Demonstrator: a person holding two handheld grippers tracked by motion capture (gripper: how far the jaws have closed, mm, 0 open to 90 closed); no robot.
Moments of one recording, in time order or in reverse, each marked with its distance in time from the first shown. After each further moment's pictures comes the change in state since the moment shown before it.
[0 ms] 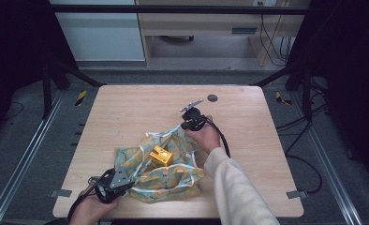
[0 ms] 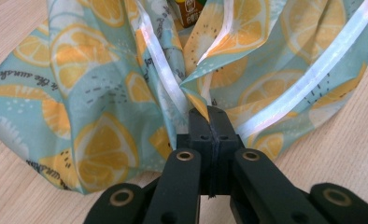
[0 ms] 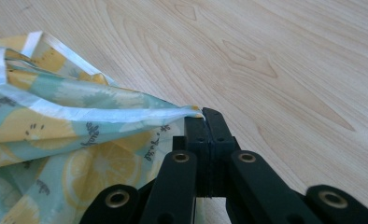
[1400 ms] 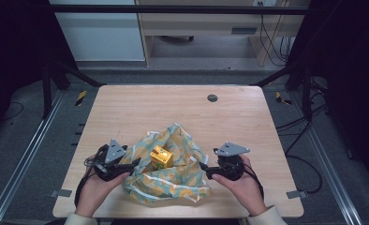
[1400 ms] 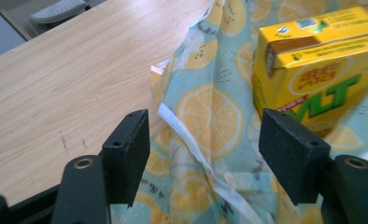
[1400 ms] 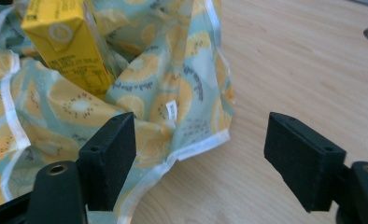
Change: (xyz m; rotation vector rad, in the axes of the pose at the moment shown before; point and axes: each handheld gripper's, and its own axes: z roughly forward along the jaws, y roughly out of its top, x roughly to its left) left arm 0.038 0.048 -0.008 -0.222 0.161 -0.188; right arm 0.047 -0.136 -0.129 -0.240 -0.009 0.001
